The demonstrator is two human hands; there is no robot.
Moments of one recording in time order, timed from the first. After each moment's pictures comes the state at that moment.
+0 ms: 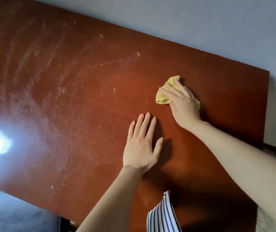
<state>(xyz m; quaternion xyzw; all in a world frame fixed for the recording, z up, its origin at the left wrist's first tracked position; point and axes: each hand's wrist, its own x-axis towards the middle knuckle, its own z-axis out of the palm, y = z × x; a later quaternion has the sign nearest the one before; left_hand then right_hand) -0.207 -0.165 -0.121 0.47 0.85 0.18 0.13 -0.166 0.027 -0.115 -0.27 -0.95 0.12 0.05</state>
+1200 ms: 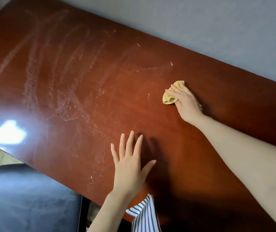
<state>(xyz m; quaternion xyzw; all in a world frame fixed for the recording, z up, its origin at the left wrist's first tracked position) -0.244 -0.278 -0.085 0.37 0.90 0.19 0.17 -0.242 -0.009 -0.098 -0.28 -0.93 0.24 0.01</state>
